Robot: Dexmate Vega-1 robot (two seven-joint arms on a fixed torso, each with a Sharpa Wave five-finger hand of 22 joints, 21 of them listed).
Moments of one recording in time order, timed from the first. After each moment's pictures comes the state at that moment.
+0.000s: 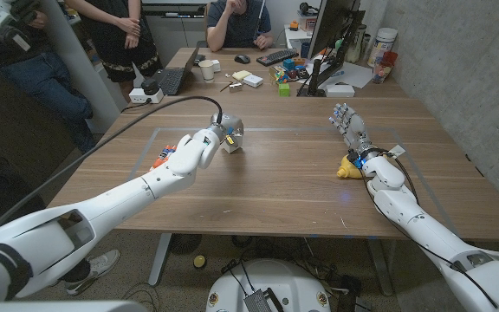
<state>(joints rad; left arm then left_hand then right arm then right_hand) 0.52 0.68 0.91 -1.66 1.05 0.42 -0.20 1.02 -0.10 0.41 -0.16 0.17 0.67 -0.15 0.29 0.21 0.51 -0.10 0.32 0.23 0.64 0.00 0.30 0.19 0.89 -0.04 0.41 0.20 -0.79 -0.45 -0.35 -1.12 0.68 0.46 0.17 0.08 0.10 0.47 0.15 0.21 0.07 0.05 0.19 0.18 0.07 0.04 0.19 0.18 0.01 0.01 0.19 0.18 0.16 -0.04 0.20 0.17</state>
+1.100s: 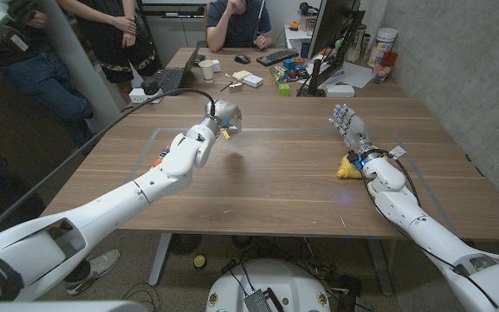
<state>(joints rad) 0.58 0.70 0.83 -1.77 1.07 0.47 -0.10 1.02 -0.10 0.41 -0.16 0.17 0.71 -0.14 0.29 0.21 0.54 -0.10 0.32 0.23 0.65 0.00 0.28 0.19 0.89 -0.04 0.43 0.20 -0.80 -0.47 -0.35 -1.14 0.68 0.46 0.16 0.08 0.10 0.47 0.15 0.21 0.07 0.05 0.19 0.18 0.07 0.04 0.19 0.18 0.01 0.02 0.19 0.18 0.16 -0.04 0.20 0.17</state>
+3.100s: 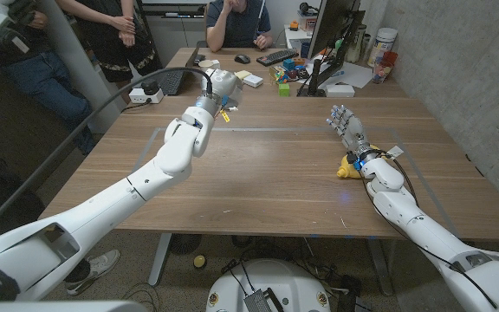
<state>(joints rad) 0.63 0.71 0.72 -1.96 1.24 0.52 -0.12 1.01 -0.10 0.41 -0.16 0.17 0.75 -0.13 0.28 0.21 0.56 -0.09 0.31 0.23 0.67 0.00 0.25 0.19 0.89 -0.04 0.47 0.20 -0.79 -0.45 -0.36 -1.10 0.68 0.48 0.20 0.08 0.10 0.47 0.15 0.21 0.08 0.06 0.19 0.18 0.08 0.04 0.19 0.18 0.02 0.01 0.19 0.18 0.16 -0.04 0.20 0.17</state>
